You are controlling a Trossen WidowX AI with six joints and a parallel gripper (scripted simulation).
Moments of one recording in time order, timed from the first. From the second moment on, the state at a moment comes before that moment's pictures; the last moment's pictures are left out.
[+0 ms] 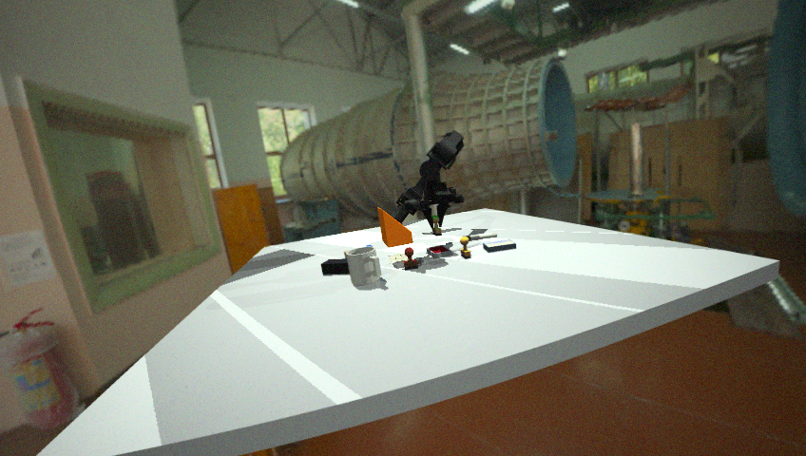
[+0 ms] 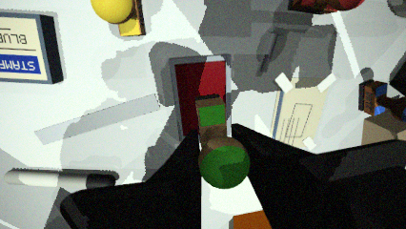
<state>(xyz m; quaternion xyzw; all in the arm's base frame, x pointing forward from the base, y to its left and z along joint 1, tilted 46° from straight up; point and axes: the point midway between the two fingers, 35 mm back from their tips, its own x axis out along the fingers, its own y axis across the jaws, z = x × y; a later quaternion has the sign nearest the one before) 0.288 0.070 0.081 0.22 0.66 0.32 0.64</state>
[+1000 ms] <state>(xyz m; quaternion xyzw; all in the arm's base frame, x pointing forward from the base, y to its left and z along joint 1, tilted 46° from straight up) 0.287 0.084 0.067 0.22 0.66 0.32 0.64</state>
